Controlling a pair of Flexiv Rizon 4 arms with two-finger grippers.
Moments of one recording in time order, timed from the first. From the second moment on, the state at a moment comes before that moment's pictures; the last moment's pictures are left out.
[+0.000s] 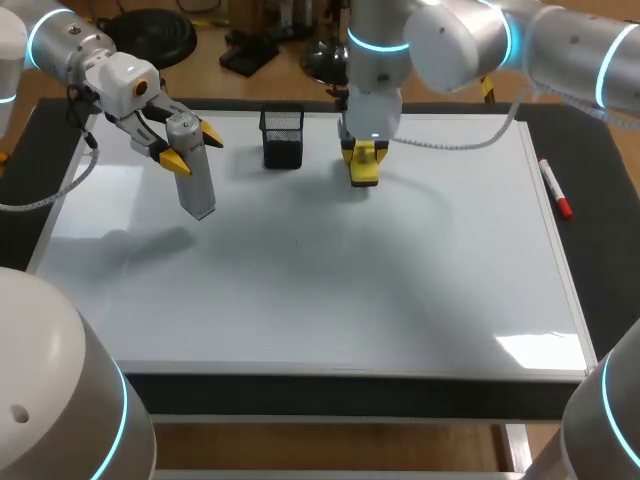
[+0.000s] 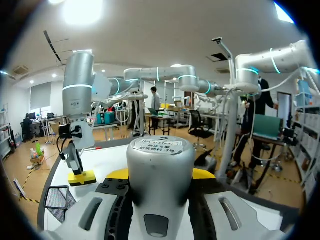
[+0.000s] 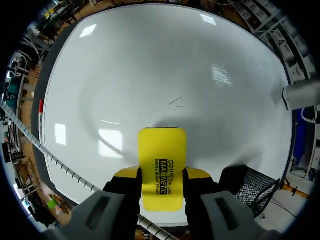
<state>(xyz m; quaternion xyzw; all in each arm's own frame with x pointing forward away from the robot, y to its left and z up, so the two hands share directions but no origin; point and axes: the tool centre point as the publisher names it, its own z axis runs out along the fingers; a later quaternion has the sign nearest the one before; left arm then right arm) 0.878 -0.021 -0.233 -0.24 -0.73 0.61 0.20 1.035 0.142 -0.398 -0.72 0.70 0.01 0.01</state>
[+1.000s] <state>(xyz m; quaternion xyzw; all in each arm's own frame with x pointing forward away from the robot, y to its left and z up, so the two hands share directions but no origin) 0.878 -0.021 -0.233 -0.24 -0.73 0.61 0.20 1.073 0.155 -0.414 -0.70 0.72 0.01 -0.02</state>
